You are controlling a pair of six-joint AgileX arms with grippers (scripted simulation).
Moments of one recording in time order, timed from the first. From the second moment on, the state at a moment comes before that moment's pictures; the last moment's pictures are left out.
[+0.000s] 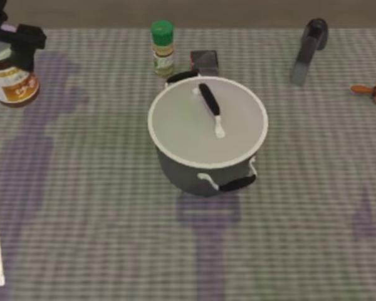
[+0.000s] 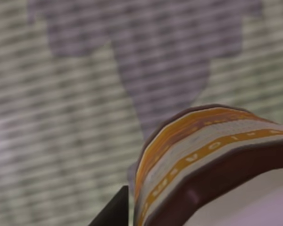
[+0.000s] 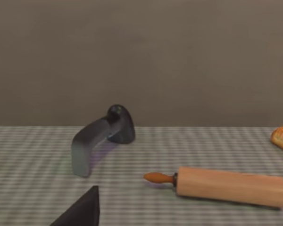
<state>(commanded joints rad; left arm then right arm) 0.00 2.08 1.88 -1.09 0.08 0.28 0.00 0.00 0.00 0.00 0.00 0.00</state>
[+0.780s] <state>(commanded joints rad) -0.32 1.94 1.49 -0.85 -0.09 -0.29 0.00 0.00 0.00 0.00 0.00 0.00</state>
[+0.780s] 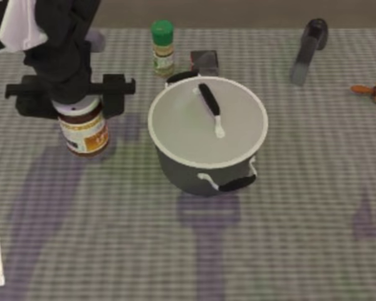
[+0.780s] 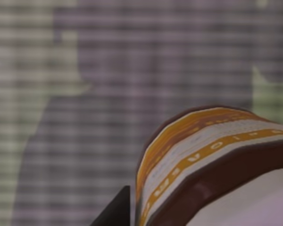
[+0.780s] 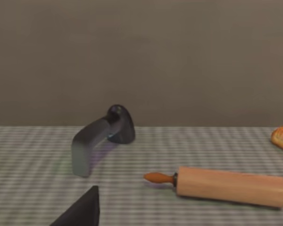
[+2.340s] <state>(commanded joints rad) -0.31 2.02 1.40 -0.68 -0.09 -0.29 0.00 0.00 0.00 0.00 0.00 0.00</state>
